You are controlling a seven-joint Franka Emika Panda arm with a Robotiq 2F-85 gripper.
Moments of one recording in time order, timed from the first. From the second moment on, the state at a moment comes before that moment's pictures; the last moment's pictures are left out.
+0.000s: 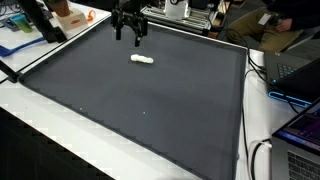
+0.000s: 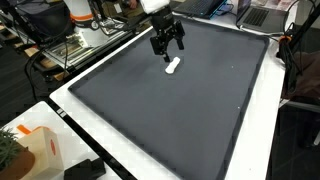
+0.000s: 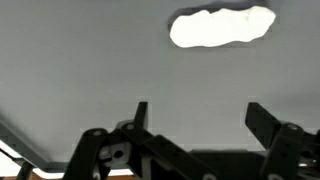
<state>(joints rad) 0.36 0.13 -0.30 -2.56 0.32 3.14 -0.20</state>
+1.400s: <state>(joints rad) 0.21 0.02 -0.15 -2.39 -0.20 2.67 0.26</state>
